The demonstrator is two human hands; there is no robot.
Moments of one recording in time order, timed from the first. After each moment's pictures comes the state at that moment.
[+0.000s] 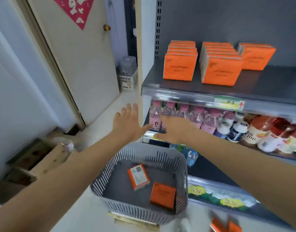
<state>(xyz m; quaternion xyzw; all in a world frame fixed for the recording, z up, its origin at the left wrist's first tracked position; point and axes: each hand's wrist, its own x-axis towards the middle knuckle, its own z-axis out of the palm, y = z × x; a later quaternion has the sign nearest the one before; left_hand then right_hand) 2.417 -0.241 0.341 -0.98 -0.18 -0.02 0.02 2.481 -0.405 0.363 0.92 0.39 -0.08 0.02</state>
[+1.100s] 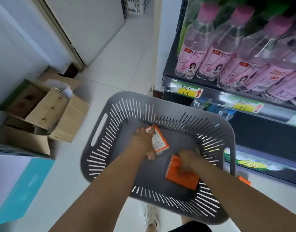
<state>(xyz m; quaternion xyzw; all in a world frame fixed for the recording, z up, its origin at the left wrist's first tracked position) 2.423 -0.230 0.028 -0.90 -0.18 0.40 -0.07 2.467 -0.402 0.025 0.83 0.29 -0.45 0.14</state>
